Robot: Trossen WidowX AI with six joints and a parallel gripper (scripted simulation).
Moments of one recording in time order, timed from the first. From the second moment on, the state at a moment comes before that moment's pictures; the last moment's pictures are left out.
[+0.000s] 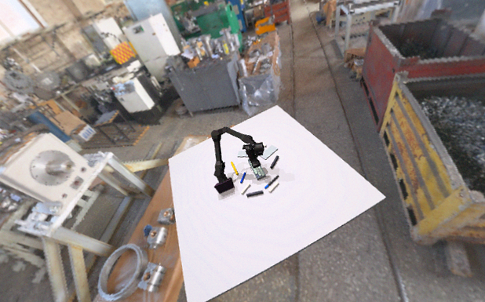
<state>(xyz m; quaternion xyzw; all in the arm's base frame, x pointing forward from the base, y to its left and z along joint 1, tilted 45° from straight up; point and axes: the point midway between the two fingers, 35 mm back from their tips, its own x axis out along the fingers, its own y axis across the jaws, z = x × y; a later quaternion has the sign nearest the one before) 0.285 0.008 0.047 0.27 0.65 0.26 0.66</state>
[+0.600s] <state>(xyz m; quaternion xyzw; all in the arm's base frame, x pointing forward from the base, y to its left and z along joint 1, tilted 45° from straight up) 0.288 -0.035 0.007 0.26 0.64 0.27 0.67</state>
